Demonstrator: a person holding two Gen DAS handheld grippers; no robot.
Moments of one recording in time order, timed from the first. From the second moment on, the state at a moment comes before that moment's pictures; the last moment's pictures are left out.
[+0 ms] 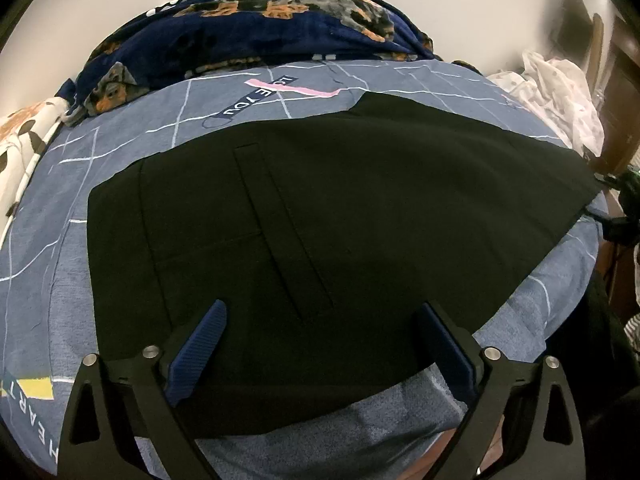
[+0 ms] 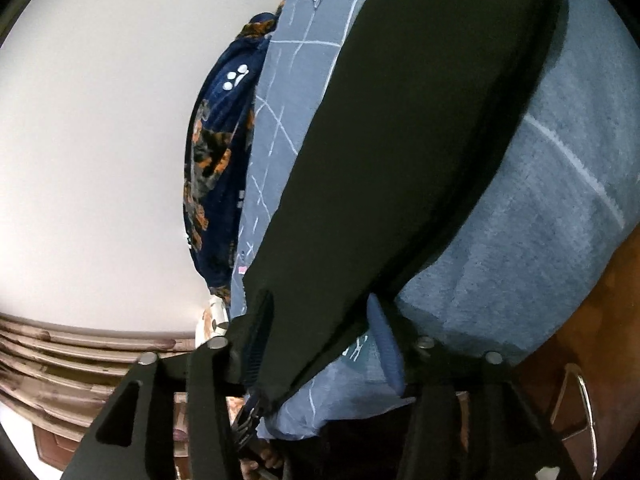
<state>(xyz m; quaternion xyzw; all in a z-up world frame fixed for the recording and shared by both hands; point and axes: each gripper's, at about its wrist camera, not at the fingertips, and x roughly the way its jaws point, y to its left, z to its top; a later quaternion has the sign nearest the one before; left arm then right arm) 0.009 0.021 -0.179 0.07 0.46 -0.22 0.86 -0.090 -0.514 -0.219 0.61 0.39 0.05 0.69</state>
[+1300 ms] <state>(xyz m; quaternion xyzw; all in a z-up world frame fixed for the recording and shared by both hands) 0.018 0.152 -0.120 -0.15 0.47 -0.12 0.86 -0.077 -0.478 -0.235 0.57 0.42 0.02 0.71</state>
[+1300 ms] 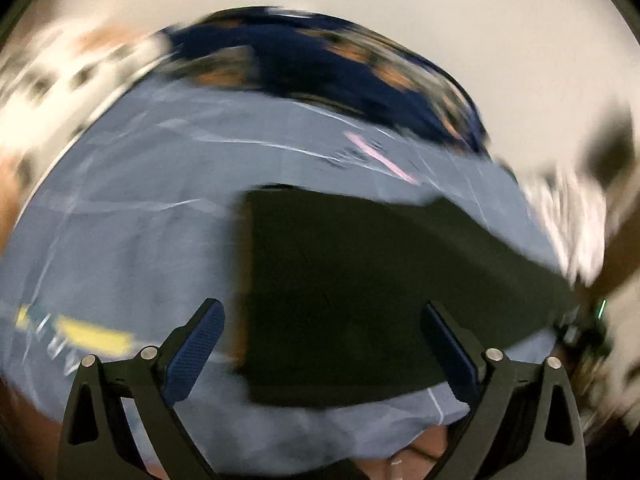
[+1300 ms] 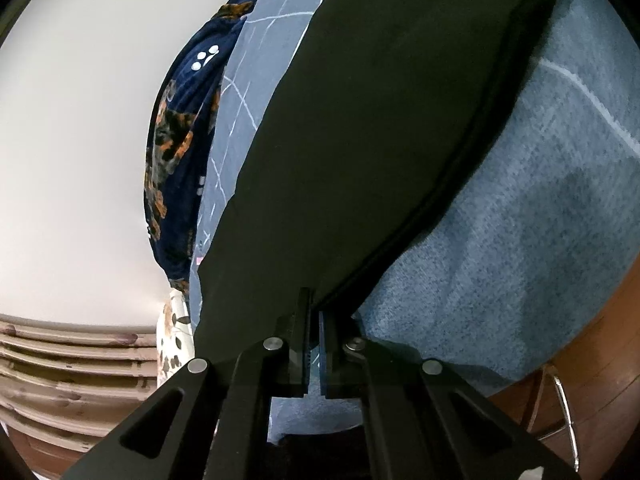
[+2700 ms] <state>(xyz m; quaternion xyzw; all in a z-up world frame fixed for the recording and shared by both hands) 0.036 0.146 -0.151 -0.14 0.54 -0.10 0.82 -0.082 -0.485 -0.252 0.60 0.40 0.04 0.69</state>
